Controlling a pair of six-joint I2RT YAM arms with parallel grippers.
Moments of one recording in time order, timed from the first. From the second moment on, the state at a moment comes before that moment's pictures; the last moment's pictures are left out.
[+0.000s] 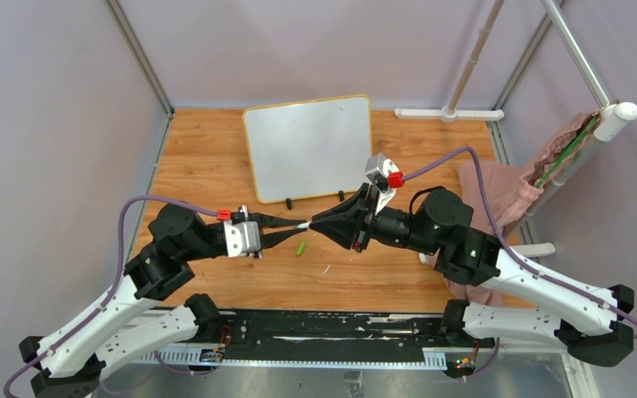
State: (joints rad) left arm -0.87 0.64 0.88 -0.15 0.52 0.36; right arm 1.16 0.92 1.05 0.00 -0.16 0.27
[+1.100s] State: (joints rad) left arm -0.87 0.63 0.88 -0.19 0.53 0.44; right arm 1.16 0.96 1.15 -0.20 -0.15 0.31
